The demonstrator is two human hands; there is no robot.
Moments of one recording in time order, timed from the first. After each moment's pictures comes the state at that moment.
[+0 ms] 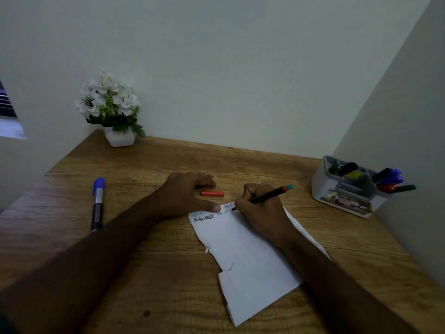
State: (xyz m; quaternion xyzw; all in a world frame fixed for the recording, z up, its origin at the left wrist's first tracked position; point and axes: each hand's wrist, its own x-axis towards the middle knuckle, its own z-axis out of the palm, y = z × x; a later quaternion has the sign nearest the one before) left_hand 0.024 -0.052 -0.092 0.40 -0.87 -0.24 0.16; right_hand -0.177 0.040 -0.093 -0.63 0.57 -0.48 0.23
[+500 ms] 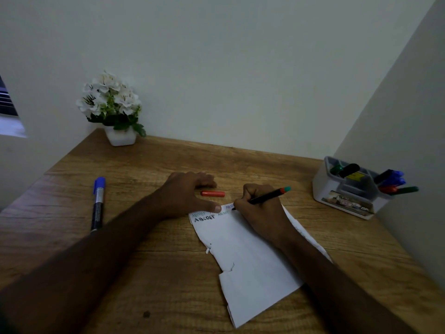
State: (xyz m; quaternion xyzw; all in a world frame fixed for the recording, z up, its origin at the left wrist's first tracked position) left_hand 0.023 -0.049 -0.089 0.40 -0.87 -0.24 0.16; right_hand -0.178 0.038 -0.093 -0.64 0.58 -0.46 0.21
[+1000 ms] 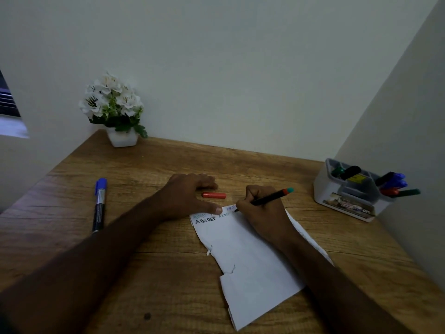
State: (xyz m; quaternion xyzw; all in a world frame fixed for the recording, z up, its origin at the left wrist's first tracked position) left_hand 0.023 -0.048 -0.088 0.40 -0.87 -0.25 0.16; right_hand -0.178 0.037 -0.094 -0.63 0.58 -0.48 0.21
